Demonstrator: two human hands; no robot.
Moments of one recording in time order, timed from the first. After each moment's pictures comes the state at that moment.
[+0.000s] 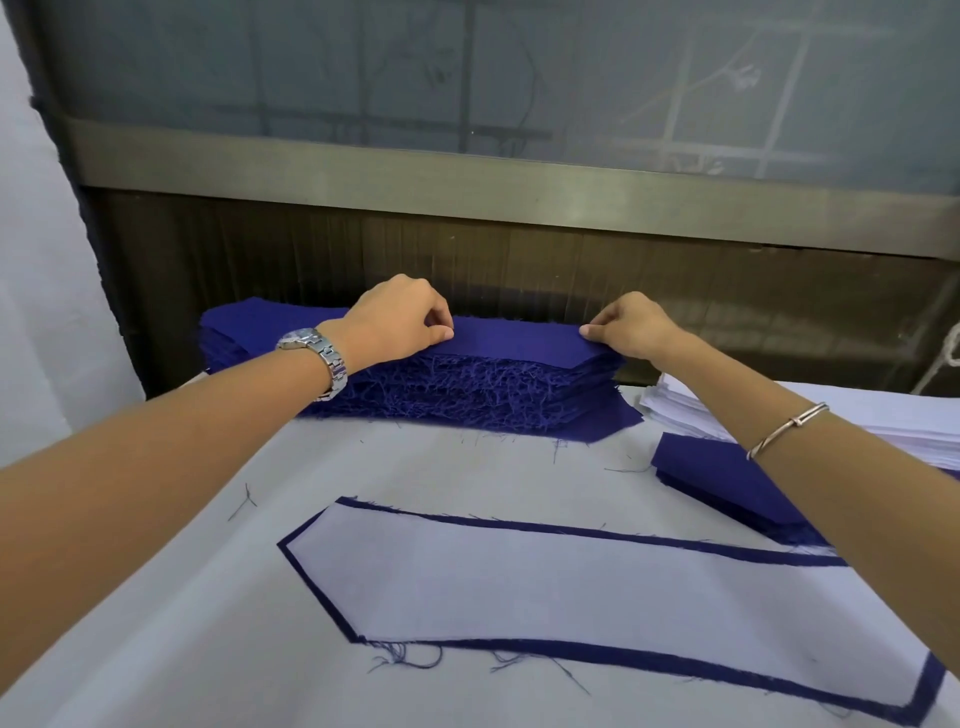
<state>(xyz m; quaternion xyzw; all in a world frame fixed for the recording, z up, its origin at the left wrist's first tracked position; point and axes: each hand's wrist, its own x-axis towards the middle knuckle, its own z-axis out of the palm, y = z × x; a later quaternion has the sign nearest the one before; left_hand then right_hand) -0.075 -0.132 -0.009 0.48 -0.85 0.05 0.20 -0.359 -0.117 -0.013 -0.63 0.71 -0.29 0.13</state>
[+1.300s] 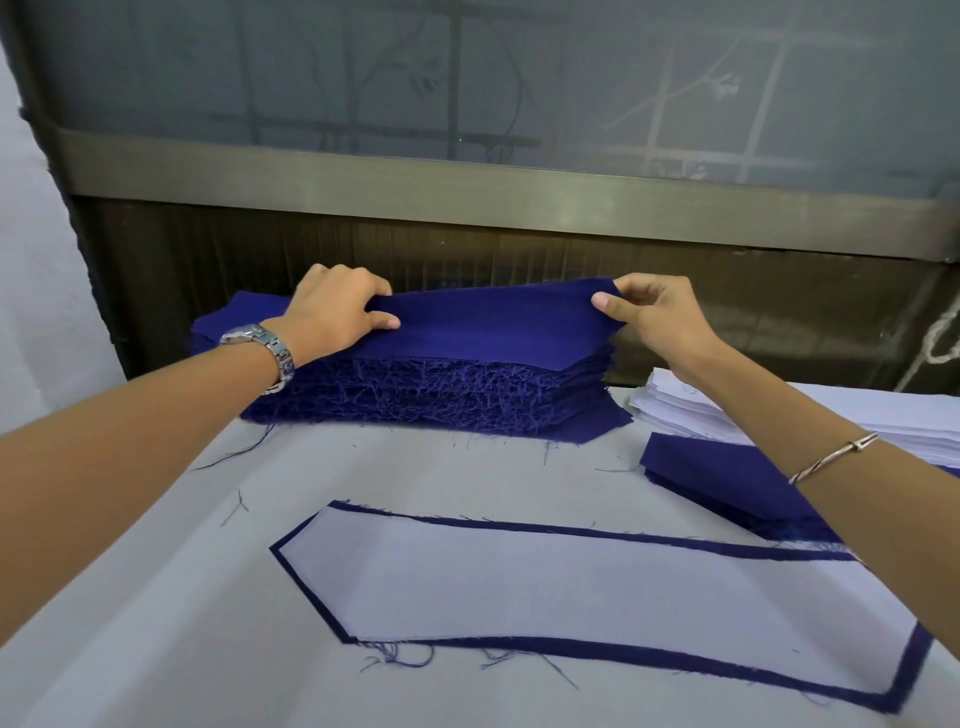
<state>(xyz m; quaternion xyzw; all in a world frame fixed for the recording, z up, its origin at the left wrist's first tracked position) -0.034 -0.147 -0.003 0.53 -0.81 0.16 0.19 -0.374 -0.073 -0.008 -0.65 0.50 -0.54 0.19</state>
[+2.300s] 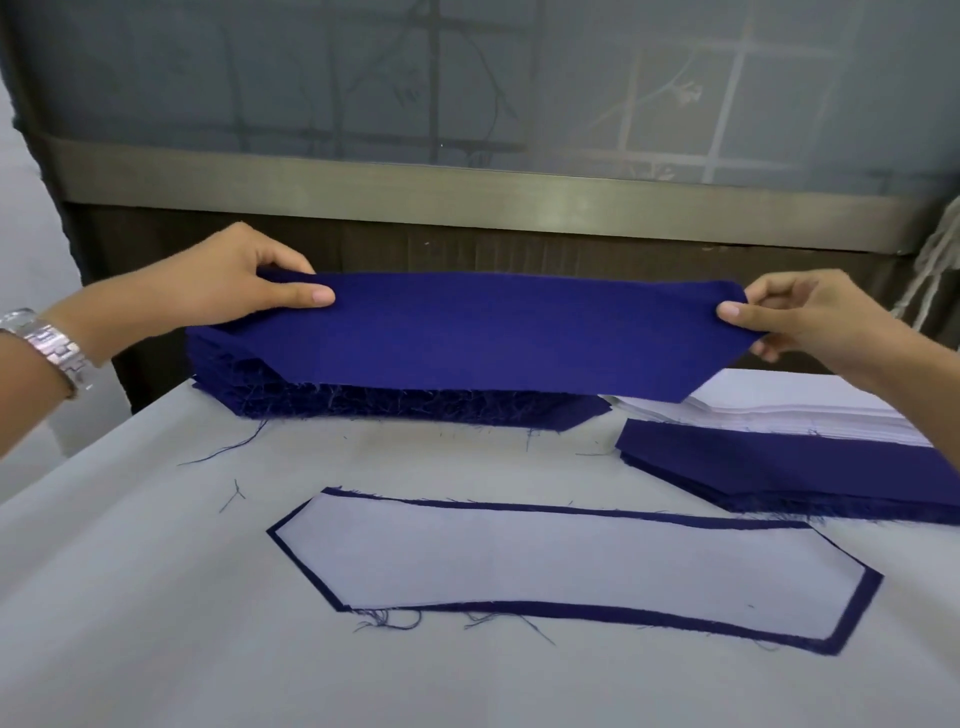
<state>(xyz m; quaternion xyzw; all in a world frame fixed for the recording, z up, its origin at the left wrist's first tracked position) 0.030 -0.068 0.045 0.46 -0.83 -0.15 0.27 -0.477 0.027 0.024 -0.63 0.57 -0.48 0.23</state>
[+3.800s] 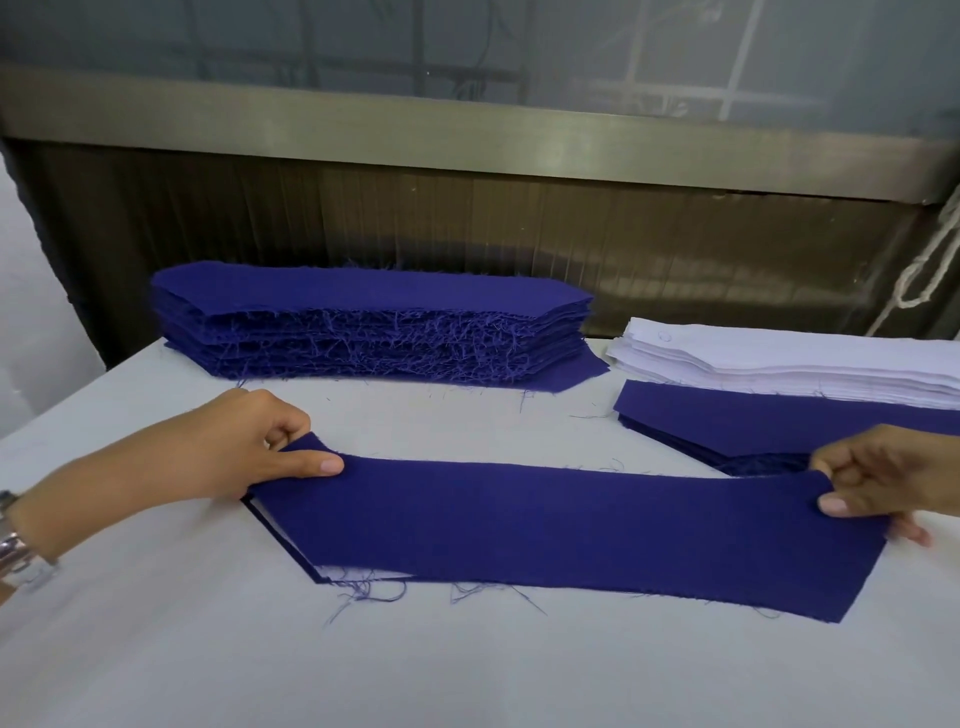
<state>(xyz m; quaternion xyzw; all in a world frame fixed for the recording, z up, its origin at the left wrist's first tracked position) 0.013 -0.008 -0.078 0.54 -0.81 -0.19 0.10 -0.615 0.044 -0.139 -0.64 0.57 -0.10 0.50</state>
